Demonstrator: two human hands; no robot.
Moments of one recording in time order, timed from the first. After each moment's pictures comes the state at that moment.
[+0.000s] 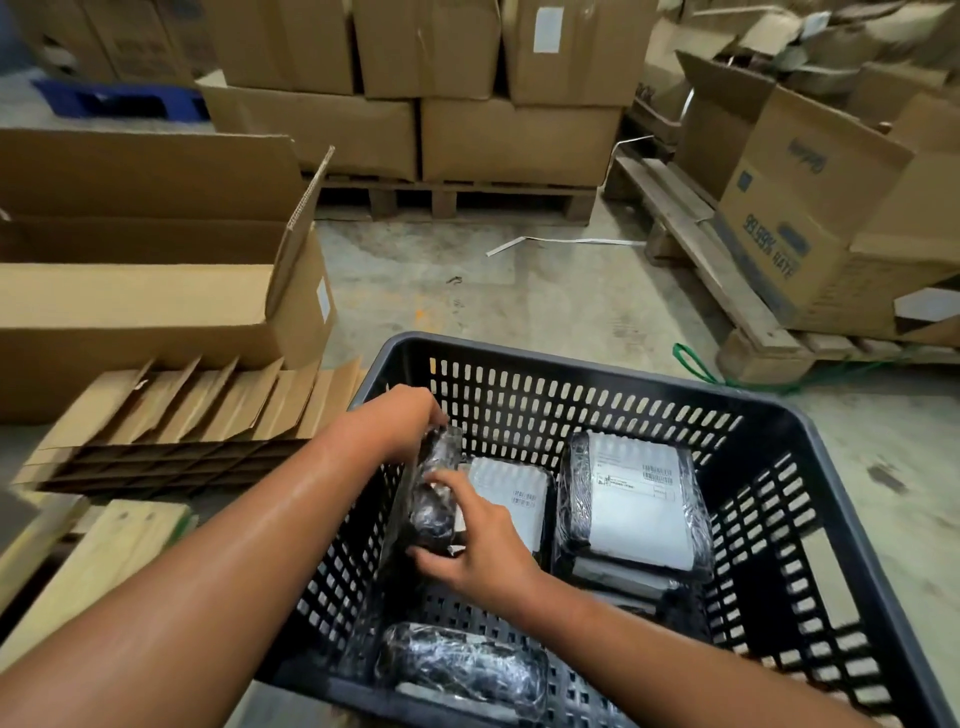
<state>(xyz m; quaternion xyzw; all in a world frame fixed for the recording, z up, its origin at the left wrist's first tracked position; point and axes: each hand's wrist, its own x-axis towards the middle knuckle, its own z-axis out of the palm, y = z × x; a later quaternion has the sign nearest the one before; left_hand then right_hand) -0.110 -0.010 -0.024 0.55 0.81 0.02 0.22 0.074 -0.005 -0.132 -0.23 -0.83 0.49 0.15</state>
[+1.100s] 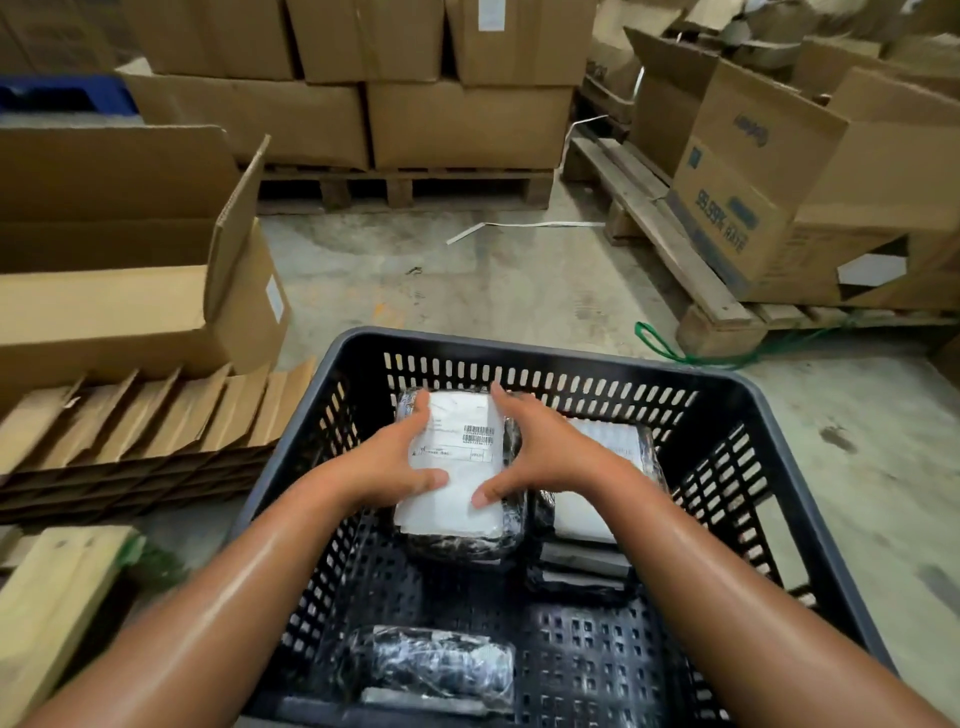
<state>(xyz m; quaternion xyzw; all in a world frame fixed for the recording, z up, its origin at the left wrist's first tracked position) -0.085 -0.017 -0.074 0.48 0.73 0.24 0.42 0.109 0.105 -0.050 -0.35 -0.86 0.36 -0.02</state>
